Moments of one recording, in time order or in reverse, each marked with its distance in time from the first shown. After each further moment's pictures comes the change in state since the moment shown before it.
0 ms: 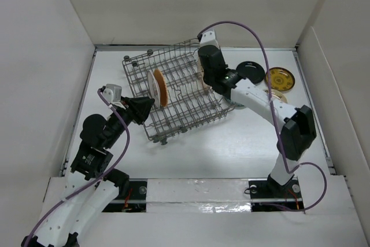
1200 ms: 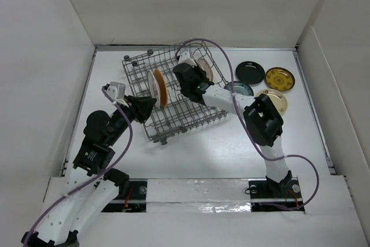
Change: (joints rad) left arm 0.000 0.045 0.000 0.000 0.003 0.002; right arm 0.082 0.374 0.089 0.108 0.178 -0.084
